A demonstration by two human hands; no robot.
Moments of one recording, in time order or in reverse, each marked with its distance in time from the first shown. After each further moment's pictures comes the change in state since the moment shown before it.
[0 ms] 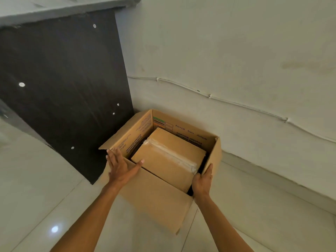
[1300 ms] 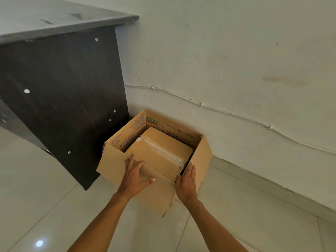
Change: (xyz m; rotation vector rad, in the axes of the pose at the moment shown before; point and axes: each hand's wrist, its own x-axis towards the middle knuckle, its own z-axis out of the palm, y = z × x) left_hand -0.027 0.018 0.043 0.054 0.006 0.382; right_hand -0.012 -0.001 0.006 -0.441 -0.221 -0.419
